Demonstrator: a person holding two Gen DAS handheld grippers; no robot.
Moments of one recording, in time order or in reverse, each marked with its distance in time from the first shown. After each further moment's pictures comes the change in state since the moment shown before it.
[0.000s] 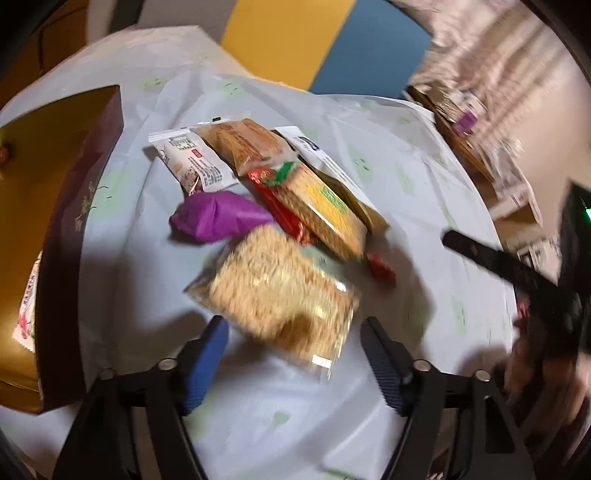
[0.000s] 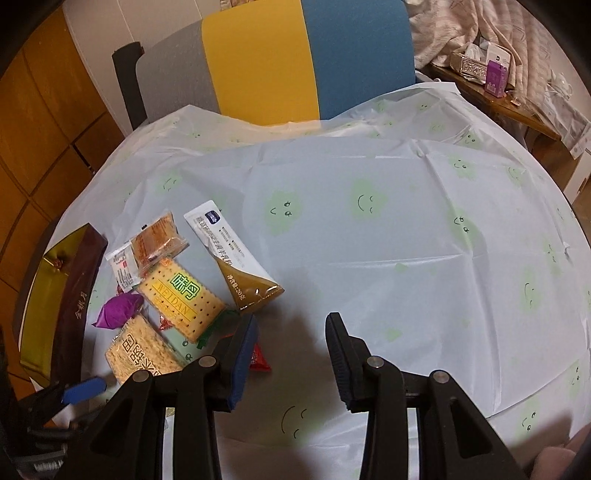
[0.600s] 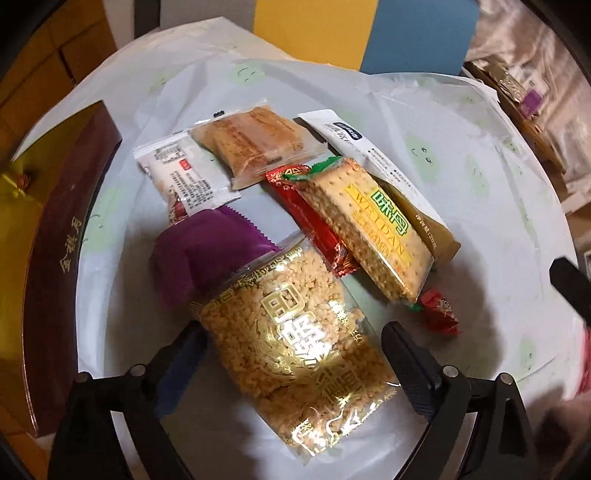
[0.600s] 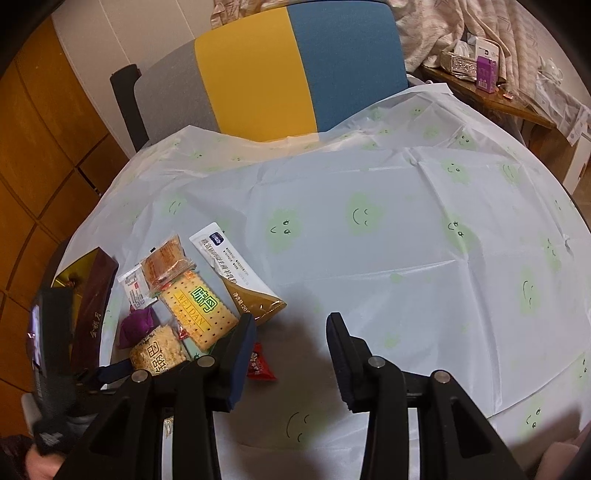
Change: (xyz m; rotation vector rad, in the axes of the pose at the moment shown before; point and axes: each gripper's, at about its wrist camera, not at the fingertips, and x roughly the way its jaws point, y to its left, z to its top) left arm 0.052 -0.029 0.028 0.023 0.033 0.299; right arm -0.015 -0.012 0.003 0.059 -0.051 0.044
